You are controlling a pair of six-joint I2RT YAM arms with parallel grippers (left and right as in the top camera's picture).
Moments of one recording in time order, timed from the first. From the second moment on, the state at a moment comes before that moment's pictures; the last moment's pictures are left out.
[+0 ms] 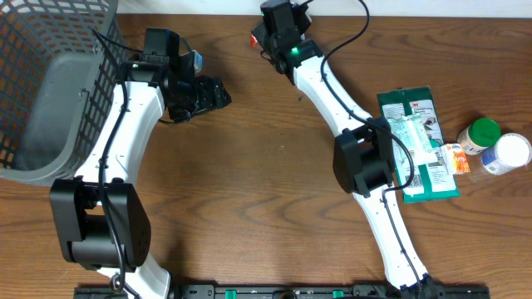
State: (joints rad) left arm -0.08 1.82 1.50 -0.89 0.41 -0.33; right arm 0.47 2.67 2.46 -0.42 0.12 1.26
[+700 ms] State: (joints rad) left arm -0.08 1.82 1.50 -0.89 0.41 -0.33; right arm 0.39 2.51 2.45 -0.83 -0.12 0.80
